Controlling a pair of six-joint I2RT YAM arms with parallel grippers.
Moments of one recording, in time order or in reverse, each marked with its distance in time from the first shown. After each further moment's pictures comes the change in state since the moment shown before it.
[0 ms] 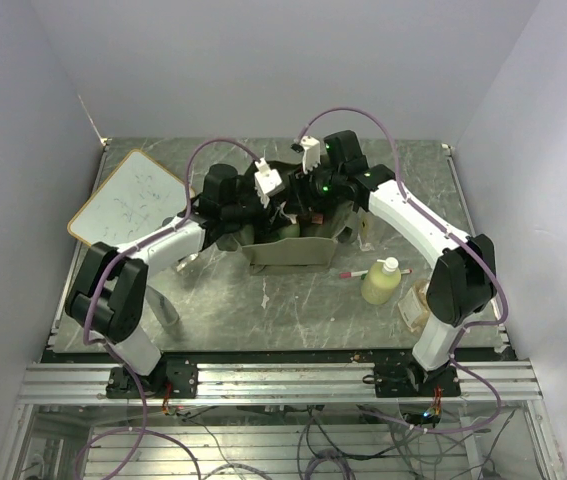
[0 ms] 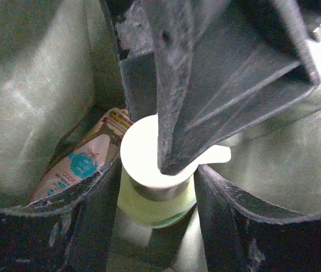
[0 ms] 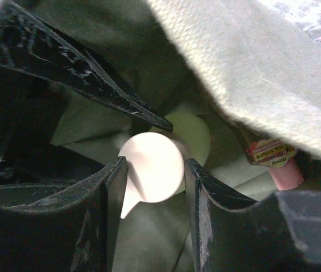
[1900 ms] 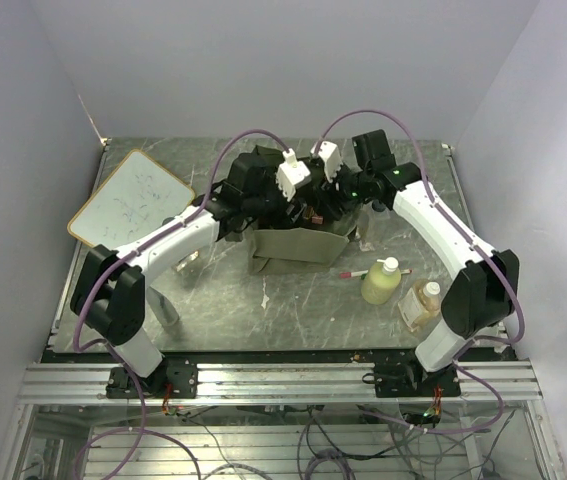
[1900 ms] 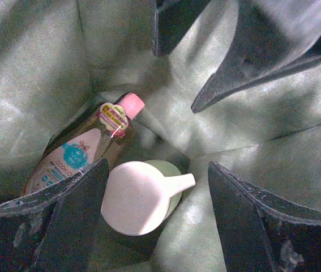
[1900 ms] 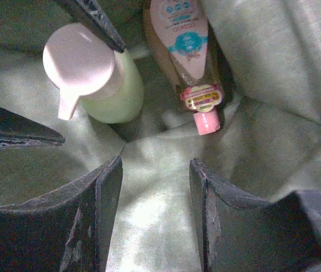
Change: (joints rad) left arm -0.145 0.003 0.254 -0.405 -0.264 -0.027; right arm -0.110 -0.121 -0.023 -0.192 0.044 -0.460
